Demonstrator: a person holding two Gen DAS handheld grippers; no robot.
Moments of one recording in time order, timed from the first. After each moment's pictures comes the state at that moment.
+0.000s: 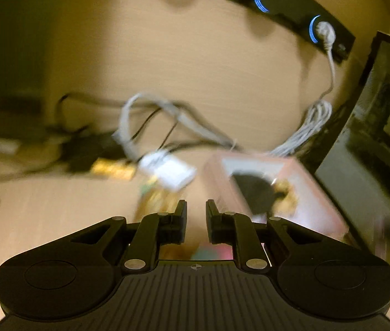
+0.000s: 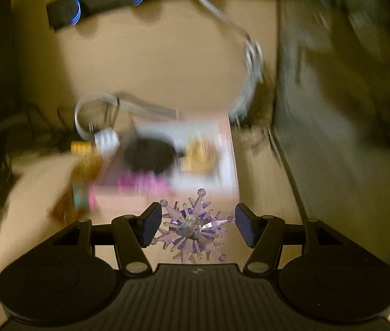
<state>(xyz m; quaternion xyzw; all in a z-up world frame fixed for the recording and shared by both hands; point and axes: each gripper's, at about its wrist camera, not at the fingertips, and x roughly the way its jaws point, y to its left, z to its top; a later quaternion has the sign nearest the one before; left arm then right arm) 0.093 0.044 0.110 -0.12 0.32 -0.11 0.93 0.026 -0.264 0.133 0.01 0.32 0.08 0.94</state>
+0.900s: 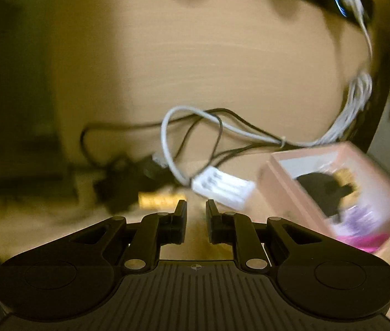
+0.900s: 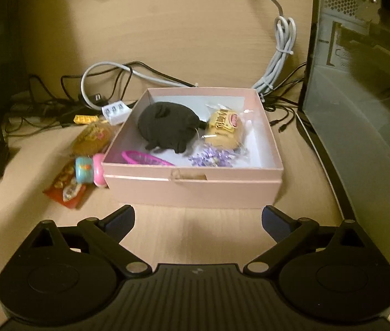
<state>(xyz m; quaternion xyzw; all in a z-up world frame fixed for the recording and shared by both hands) 0.165 0.058 0.097 0.04 0.31 -0.08 0.95 0.016 -0.226 0.076 -0.01 0.37 0.07 0.92</state>
